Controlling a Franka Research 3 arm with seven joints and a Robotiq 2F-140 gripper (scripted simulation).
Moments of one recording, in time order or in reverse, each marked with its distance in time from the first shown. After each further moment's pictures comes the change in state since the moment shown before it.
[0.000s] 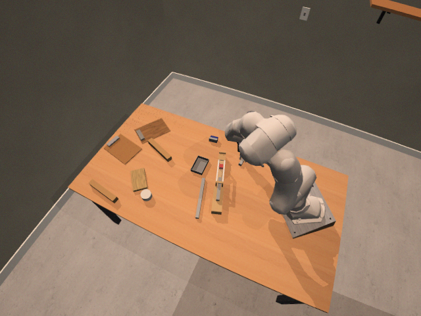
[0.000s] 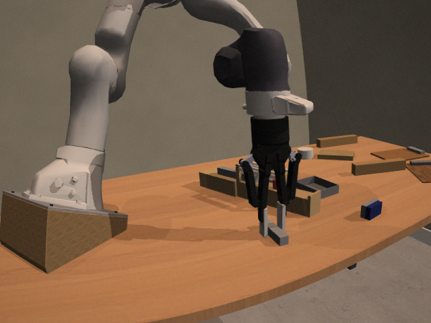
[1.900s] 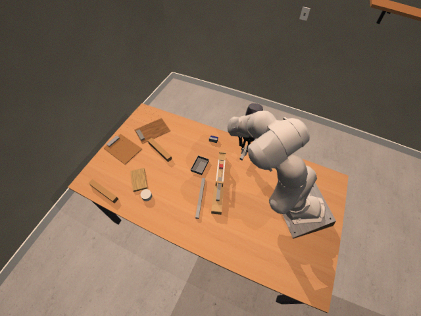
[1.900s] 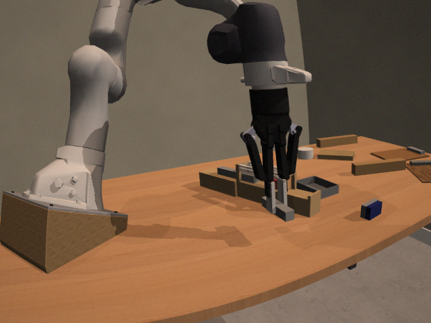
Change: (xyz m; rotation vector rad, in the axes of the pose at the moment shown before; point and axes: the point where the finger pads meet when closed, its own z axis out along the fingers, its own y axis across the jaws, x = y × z) arm 0.007 -0.006 -0.057 0.026 0.021 -0.051
